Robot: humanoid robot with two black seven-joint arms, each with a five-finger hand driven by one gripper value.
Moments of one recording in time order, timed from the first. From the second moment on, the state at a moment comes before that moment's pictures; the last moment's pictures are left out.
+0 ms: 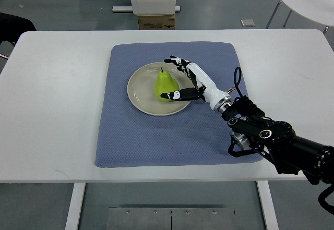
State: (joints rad) left arm 0.00 0.00 -0.11 -0.24 -0.10 0.11 -0.47; right arm 0.93 0.00 0.05 0.65 -0.43 -0.17 0.61
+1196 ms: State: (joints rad) left arm 0.00 0.00 -0.11 -0.24 -0.10 0.11 -0.47; right arm 0.95 -0.09 0.24 0.55 -0.35 -0.04 0.61
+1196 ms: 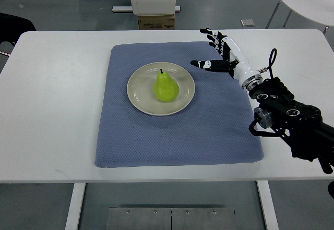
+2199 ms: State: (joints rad) left arm 0.00 0.00 -0.11 -0.24 -0.10 0.11 -0.47; right arm 0.85 -0.08 0.69 0.52 -0.29 -0.06 0.42
